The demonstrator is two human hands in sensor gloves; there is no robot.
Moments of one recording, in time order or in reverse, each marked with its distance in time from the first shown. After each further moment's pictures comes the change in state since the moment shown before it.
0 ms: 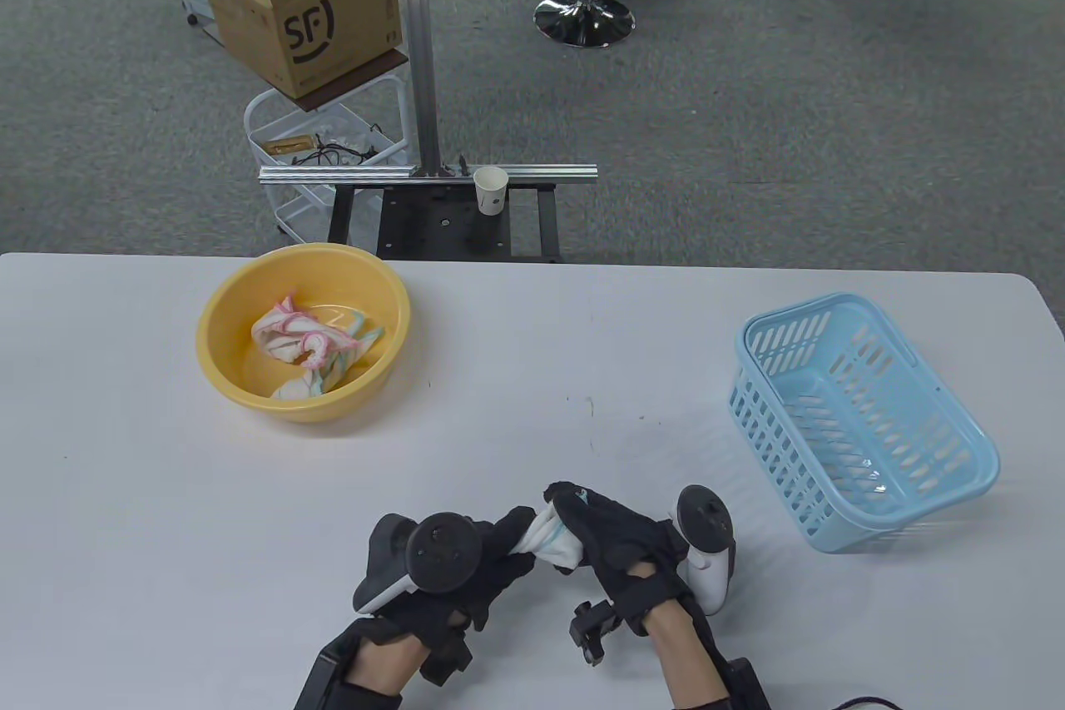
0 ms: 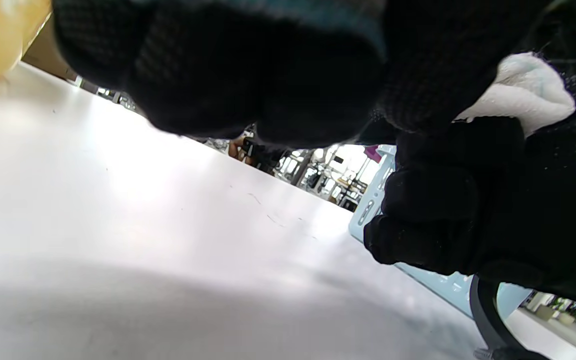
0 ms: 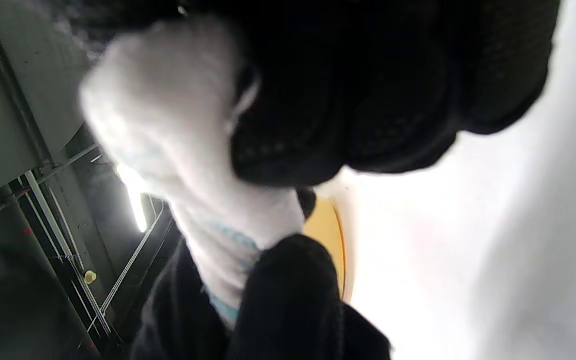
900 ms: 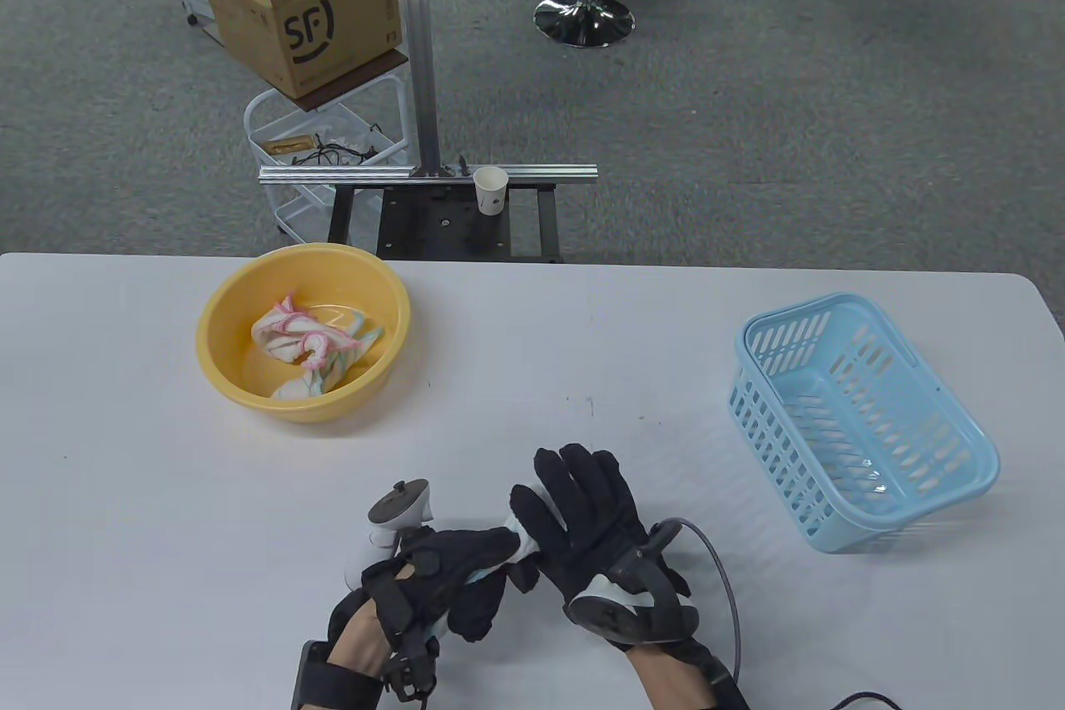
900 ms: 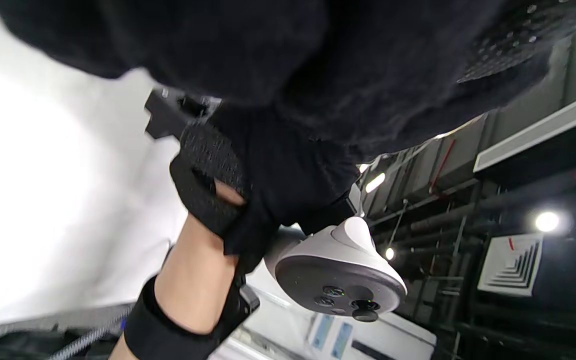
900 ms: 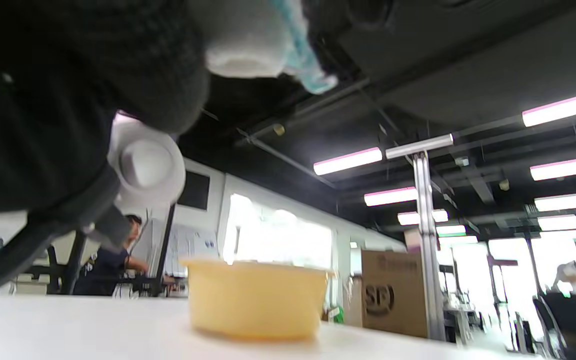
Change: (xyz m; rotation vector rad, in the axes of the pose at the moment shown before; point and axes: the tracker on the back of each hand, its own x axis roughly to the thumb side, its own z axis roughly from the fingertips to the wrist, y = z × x) left_hand -0.029 -0.041 -0.006 -0.713 -0.008 1.402; right_hand 0.057 0.060 0.042 -0.194 -1.052 1.366
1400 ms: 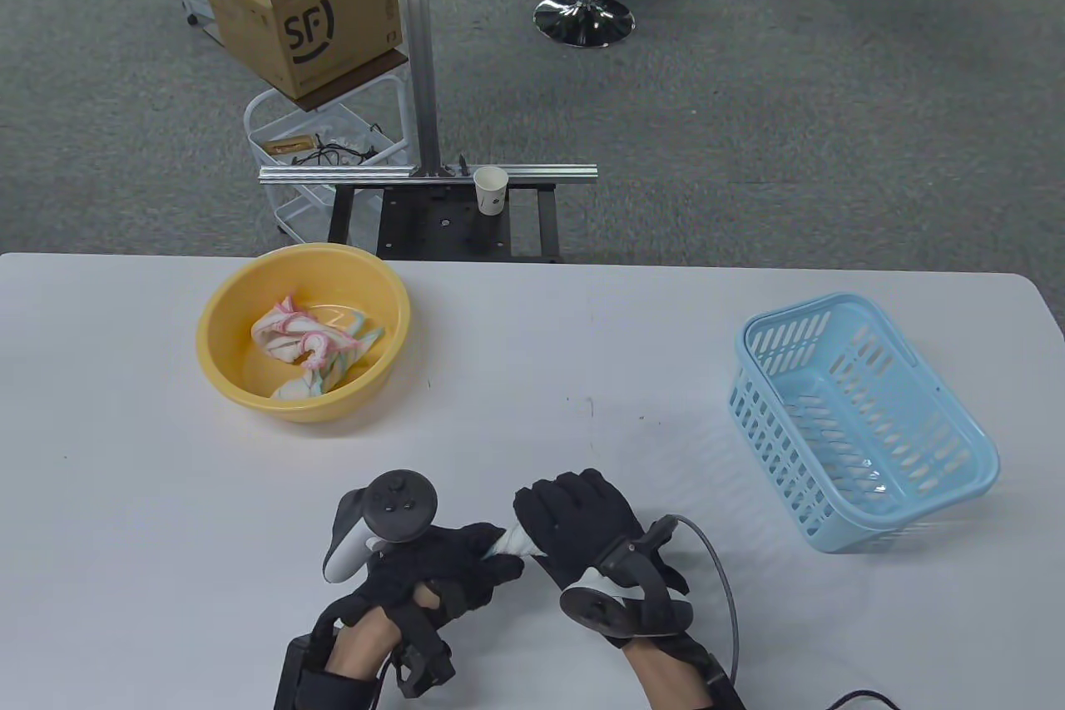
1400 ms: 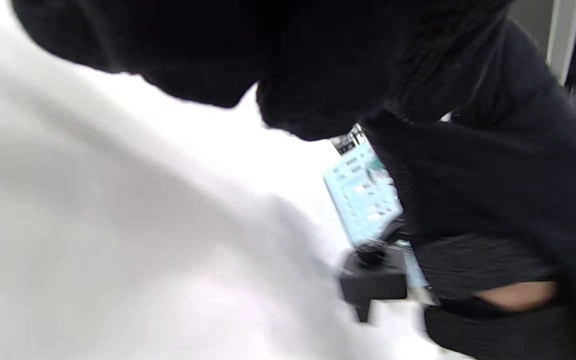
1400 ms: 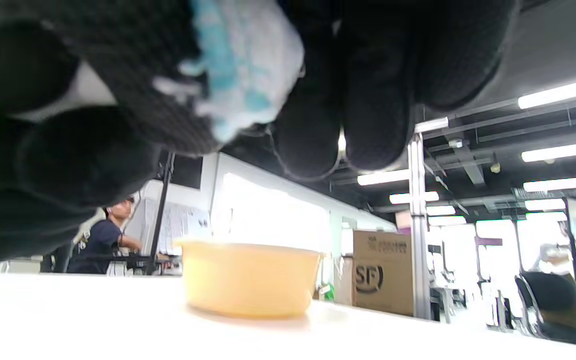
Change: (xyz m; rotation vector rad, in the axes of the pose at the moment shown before) left_hand 0.038 -0.005 0.020 0.507 0.143 -1.005; right_hand 0.001 0.006 -0.009 0.169 0.052 0.008
